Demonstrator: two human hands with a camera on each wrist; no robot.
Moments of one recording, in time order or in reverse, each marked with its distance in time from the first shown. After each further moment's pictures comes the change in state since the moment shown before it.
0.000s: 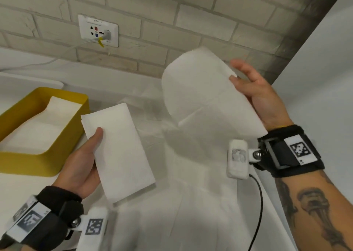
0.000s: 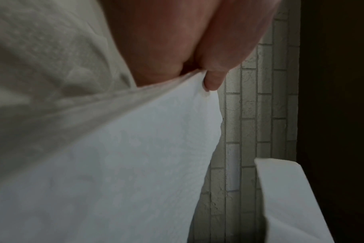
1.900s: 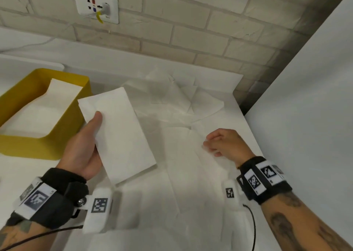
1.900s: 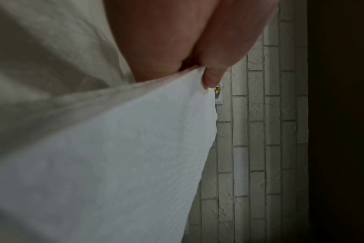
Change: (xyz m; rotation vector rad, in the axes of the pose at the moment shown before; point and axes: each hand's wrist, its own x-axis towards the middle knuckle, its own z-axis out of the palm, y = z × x) left_hand 0.010 -0.004 -0.008 -0.014 0.016 0.003; right_hand -0.041 0.144 -0.039 -0.789 0.084 0.559
